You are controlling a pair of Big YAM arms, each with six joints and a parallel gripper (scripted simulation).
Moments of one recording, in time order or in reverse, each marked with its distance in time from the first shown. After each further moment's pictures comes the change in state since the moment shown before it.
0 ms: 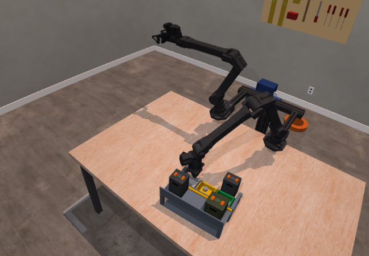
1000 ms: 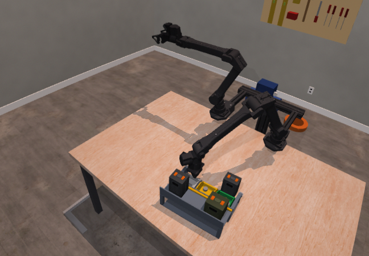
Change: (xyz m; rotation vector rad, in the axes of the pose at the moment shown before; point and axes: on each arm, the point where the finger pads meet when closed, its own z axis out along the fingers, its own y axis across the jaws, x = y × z) left arm 0.000 0.000 0.000 0.000 0.000 0.000; right arm 0.000 0.000 0.000 0.000 0.000 0.000
